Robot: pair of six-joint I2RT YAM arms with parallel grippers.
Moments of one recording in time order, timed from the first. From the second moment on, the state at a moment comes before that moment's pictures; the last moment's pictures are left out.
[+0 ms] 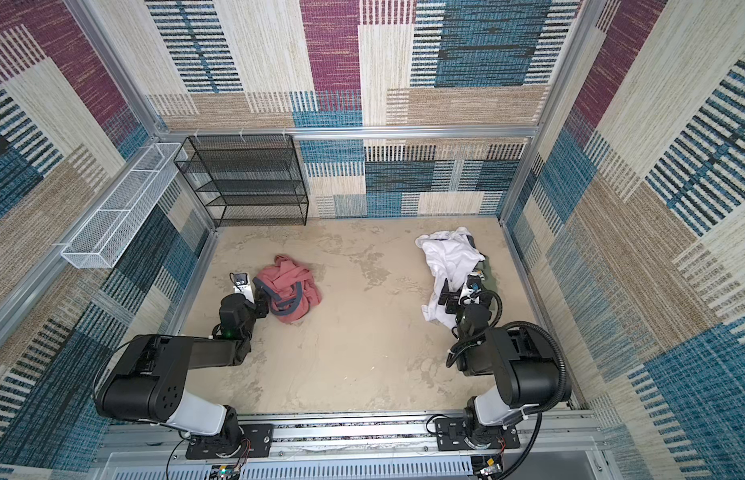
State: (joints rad) left arm -0.07 1.53 0.37 0.81 -0.27 0.02; right arm 0.03 1.54 0.19 1.27 0.16 0.04
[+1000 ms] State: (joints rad) left arm -0.03 1.54 0.40 0.77 -0.20 0.01; right arm 0.02 1.54 0.20 1.28 0.14 0.04
